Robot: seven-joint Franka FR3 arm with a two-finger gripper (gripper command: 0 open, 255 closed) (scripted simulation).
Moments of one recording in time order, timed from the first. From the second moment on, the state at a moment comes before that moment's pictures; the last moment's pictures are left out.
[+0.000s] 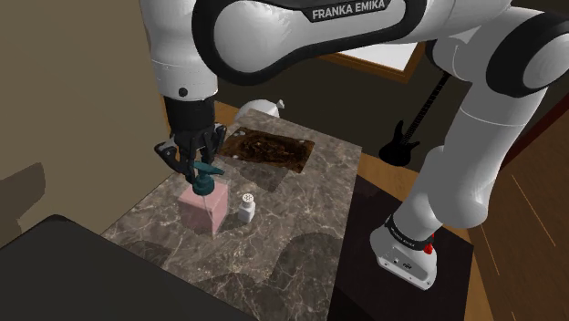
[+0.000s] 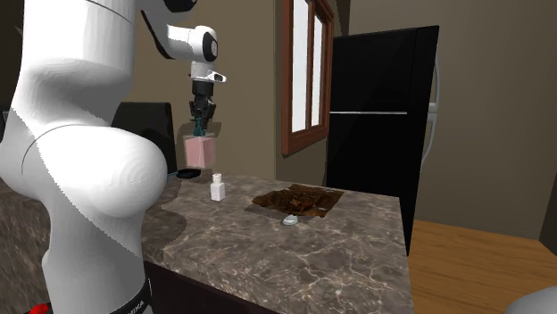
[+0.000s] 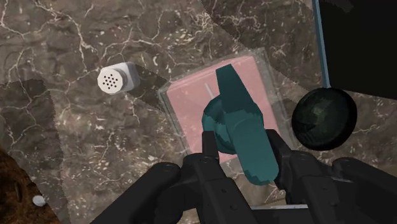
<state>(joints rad) 0.32 0.19 0.49 -1.67 0.02 1.82 0.71</state>
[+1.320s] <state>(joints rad) 0.32 0.25 0.48 -1.84 0.00 2.04 0.71</state>
